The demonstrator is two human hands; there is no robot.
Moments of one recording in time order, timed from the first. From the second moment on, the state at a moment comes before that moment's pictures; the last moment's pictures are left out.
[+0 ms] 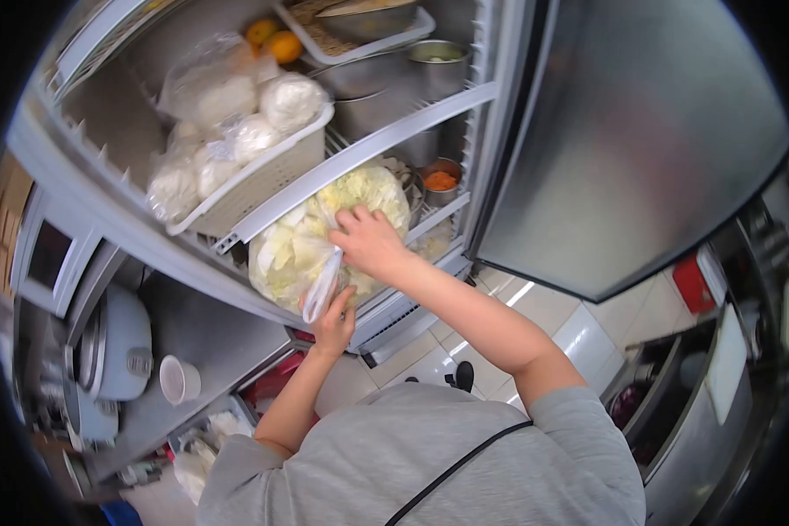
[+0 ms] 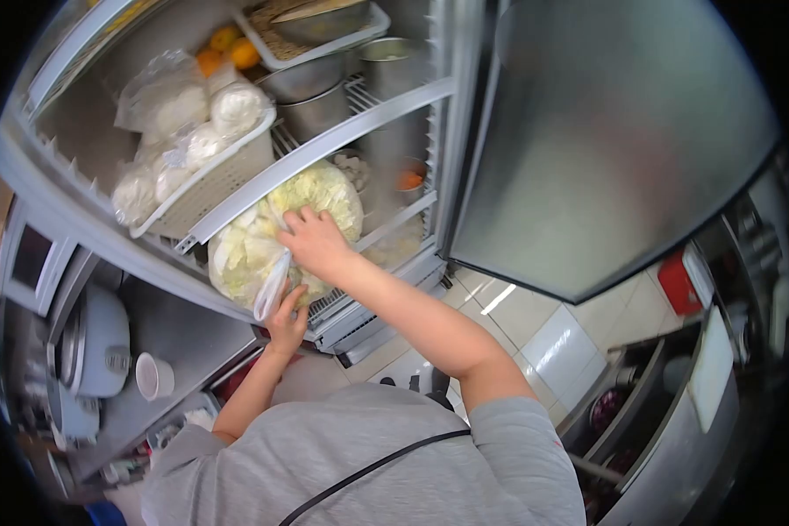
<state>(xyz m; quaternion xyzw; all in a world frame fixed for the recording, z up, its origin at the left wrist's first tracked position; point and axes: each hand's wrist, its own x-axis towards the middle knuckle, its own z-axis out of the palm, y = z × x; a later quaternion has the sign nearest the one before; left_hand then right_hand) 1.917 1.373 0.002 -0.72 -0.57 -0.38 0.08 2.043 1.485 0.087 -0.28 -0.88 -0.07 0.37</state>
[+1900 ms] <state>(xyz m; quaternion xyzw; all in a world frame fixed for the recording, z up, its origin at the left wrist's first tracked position) 2.194 1.235 0.026 -0.89 -0.22 -0.30 -0.25 2.816 0.673 -0.023 -0.52 0.07 -0.05 0.85</state>
